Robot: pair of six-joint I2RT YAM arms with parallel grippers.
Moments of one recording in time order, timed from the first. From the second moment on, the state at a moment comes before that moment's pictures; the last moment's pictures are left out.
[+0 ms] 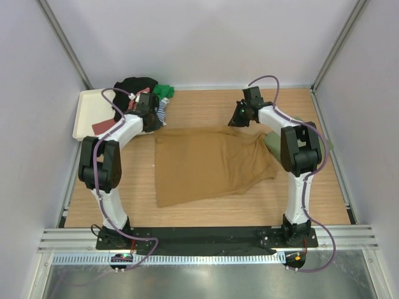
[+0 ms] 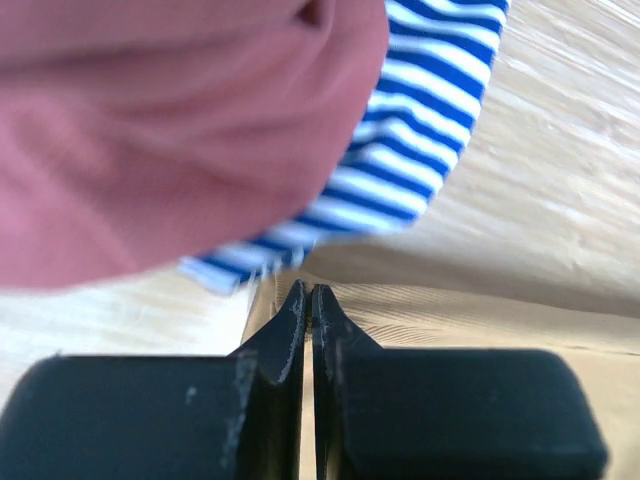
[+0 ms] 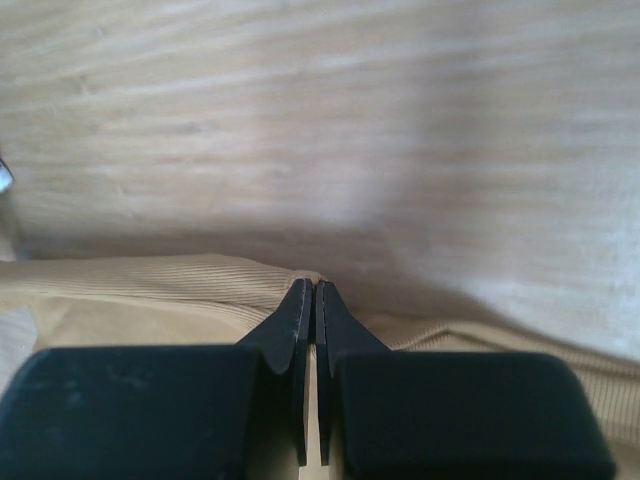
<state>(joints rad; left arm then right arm) -0.23 1.92 1.42 -0.41 -0.20 -0.56 0.24 2.13 1.62 -0.37 -0.21 0.52</state>
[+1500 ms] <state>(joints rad) -0.36 1.39 0.67 -0.31 -0.18 -0.68 0.40 1.34 0.61 -0.13 -0.01 0.67</state>
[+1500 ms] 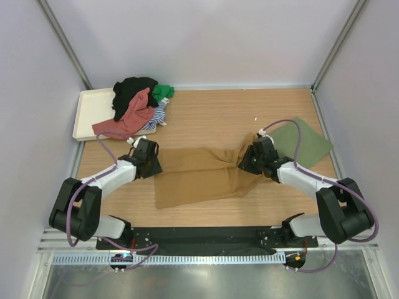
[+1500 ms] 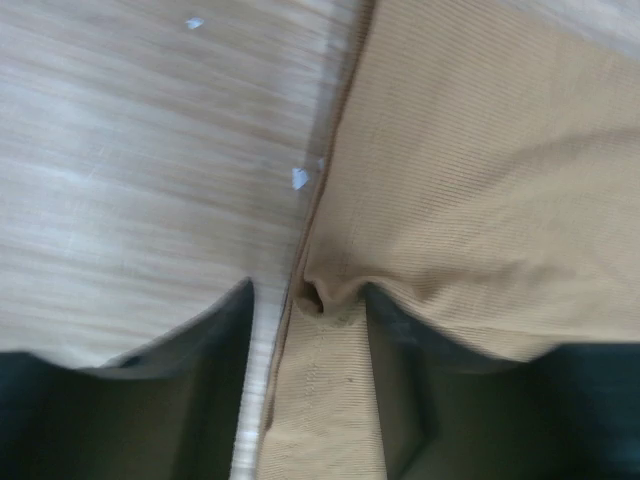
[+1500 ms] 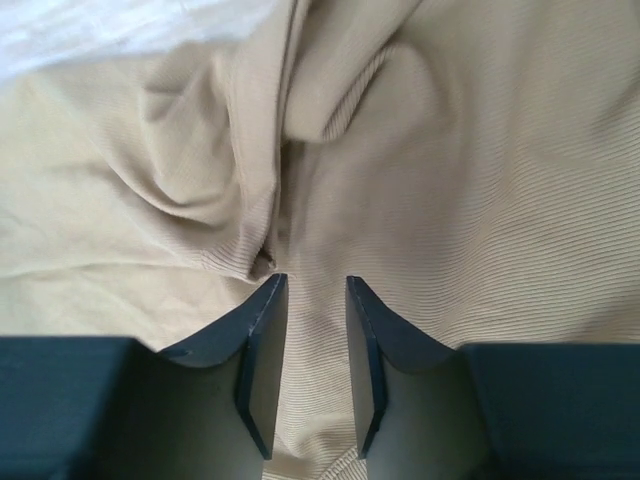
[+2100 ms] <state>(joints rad) -0.32 1.44 0.84 -0.35 -0.24 -0.71 0.40 1.47 0.92 -0.22 0.16 0.65</state>
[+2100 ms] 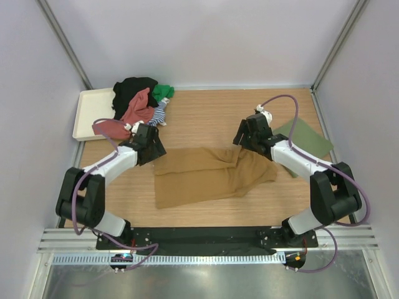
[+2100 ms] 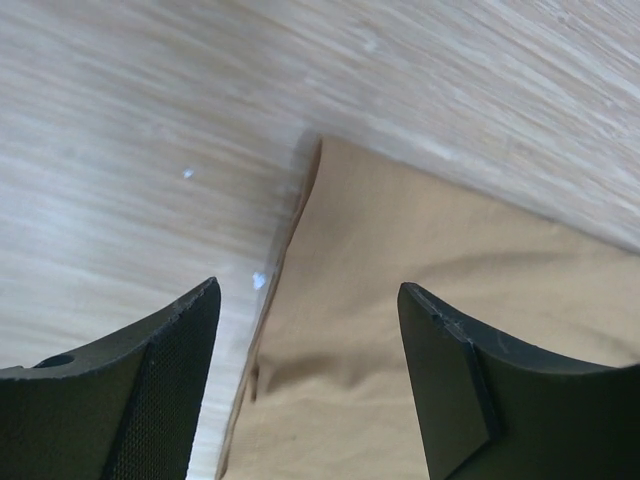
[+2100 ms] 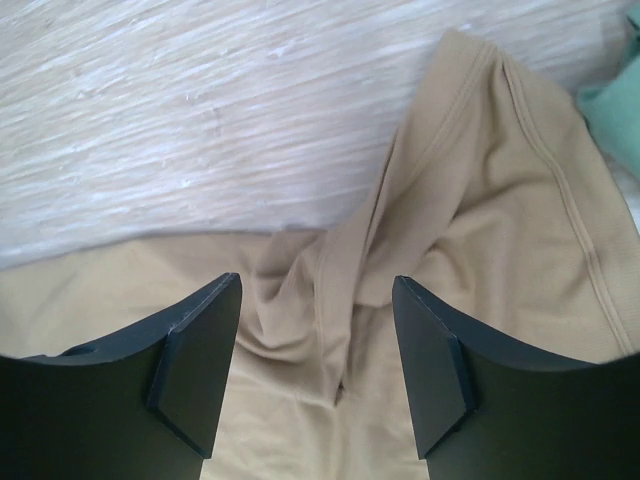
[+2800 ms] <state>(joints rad) -0.17 1.70 0.93 -0.24 -0.16 -0.71 0.39 1.78 1.20 -0.34 0.32 0.65</state>
